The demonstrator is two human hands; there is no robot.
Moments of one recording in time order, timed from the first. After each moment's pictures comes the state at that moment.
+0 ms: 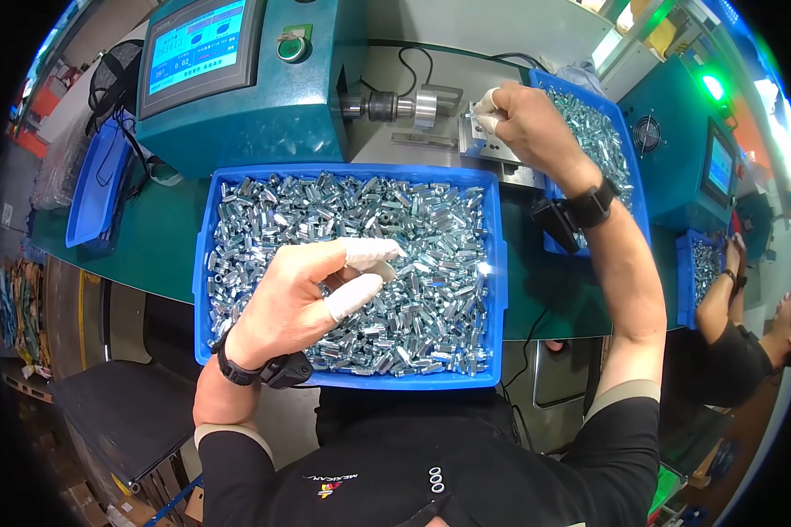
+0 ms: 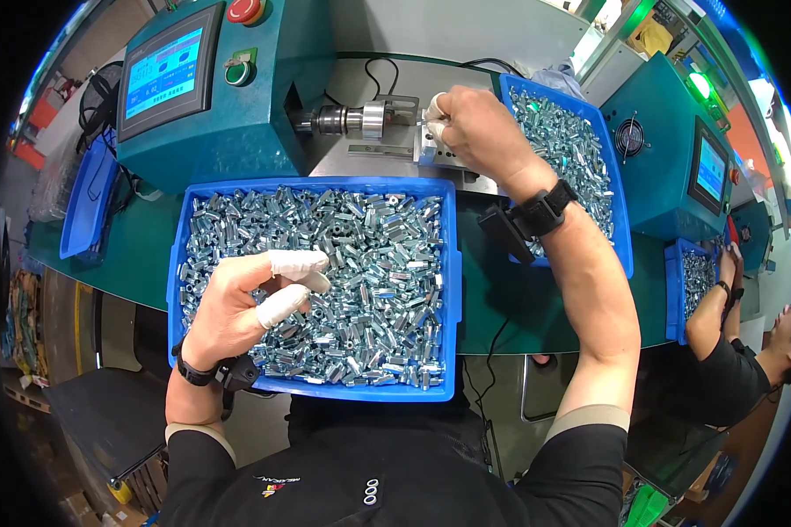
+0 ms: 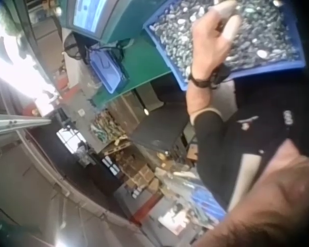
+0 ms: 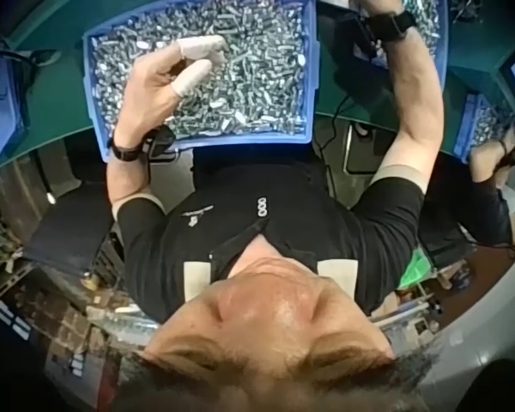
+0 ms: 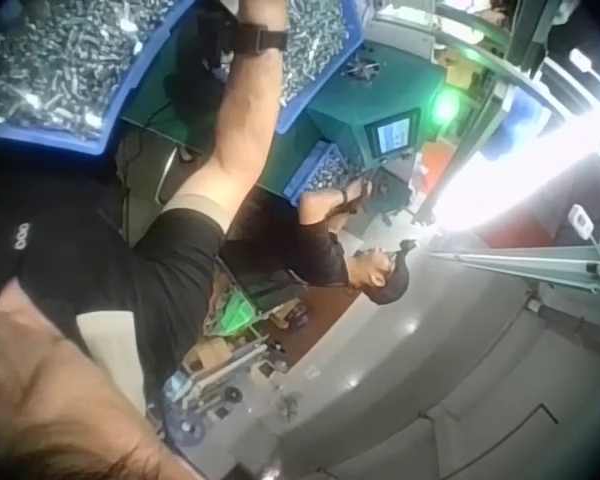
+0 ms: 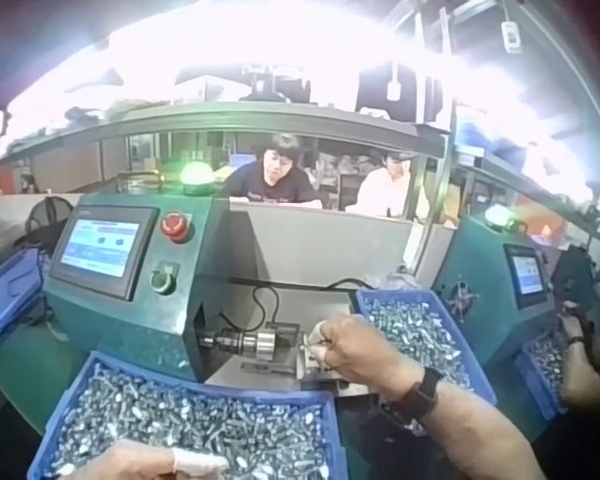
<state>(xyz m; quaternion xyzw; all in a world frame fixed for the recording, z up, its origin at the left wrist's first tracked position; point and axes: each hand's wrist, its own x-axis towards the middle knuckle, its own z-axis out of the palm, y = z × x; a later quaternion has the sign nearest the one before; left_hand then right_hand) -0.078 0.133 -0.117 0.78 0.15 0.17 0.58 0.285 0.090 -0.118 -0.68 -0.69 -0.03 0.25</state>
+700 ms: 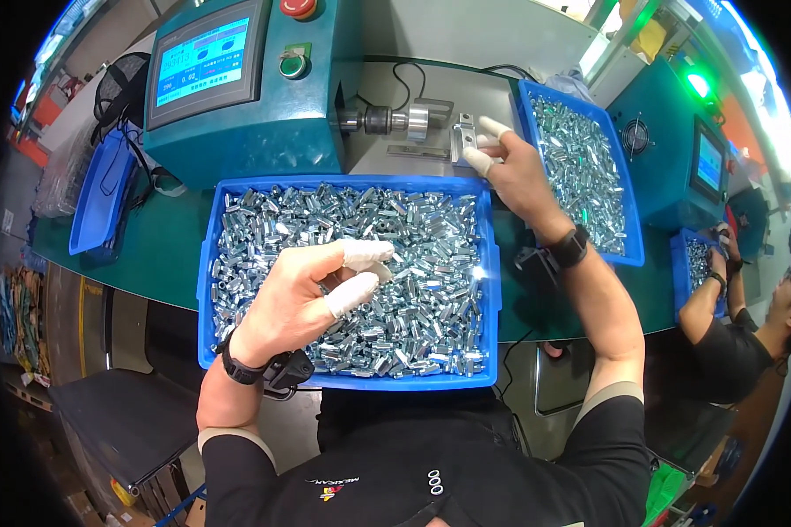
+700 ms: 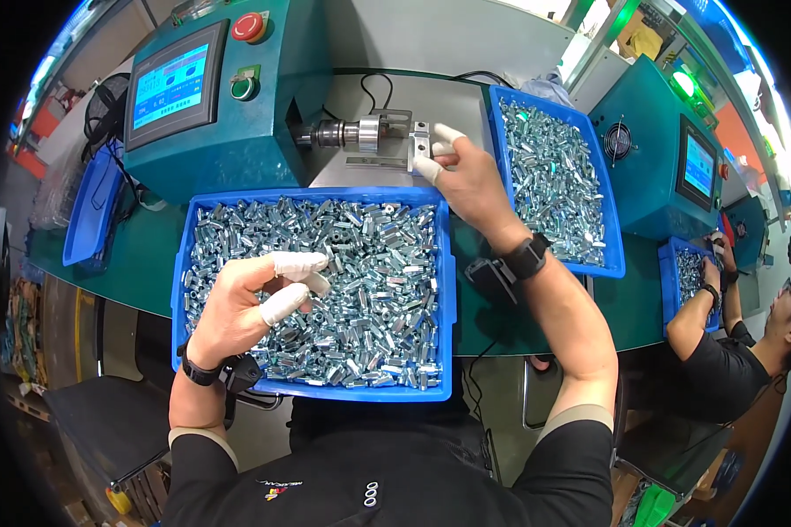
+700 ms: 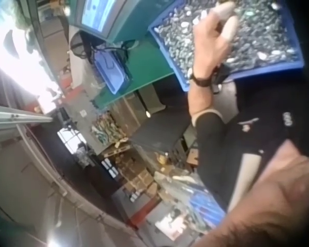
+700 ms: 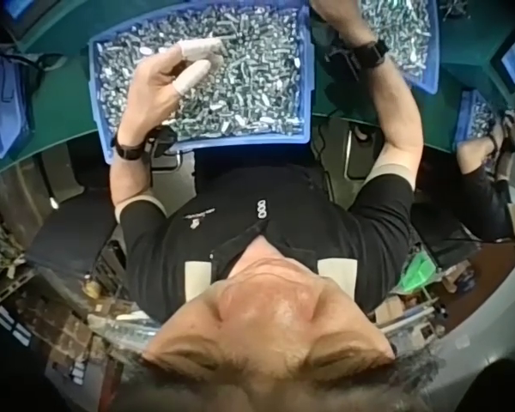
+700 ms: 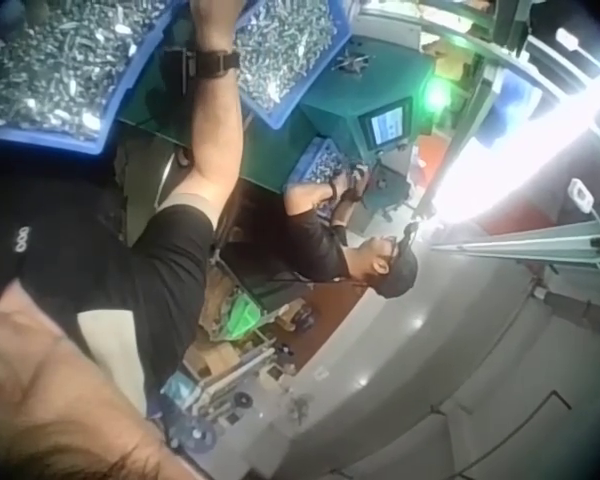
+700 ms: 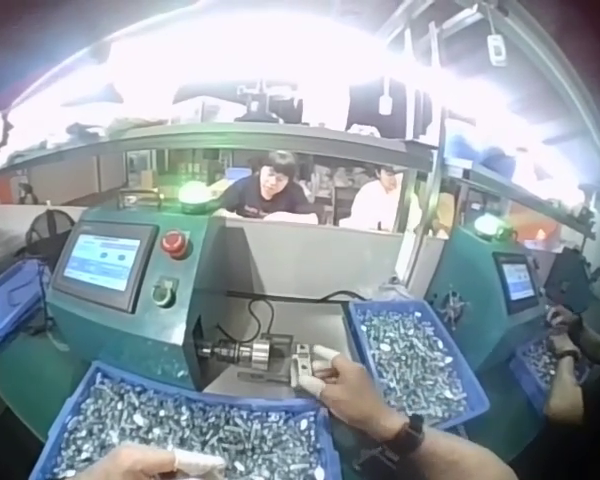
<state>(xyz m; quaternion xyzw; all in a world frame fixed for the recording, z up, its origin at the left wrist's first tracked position) -0.079 0.134 -0.118 0.80 0.15 0.15 0.56 0.250 0.052 -0.163 -0.74 -0.48 0.14 0.45</state>
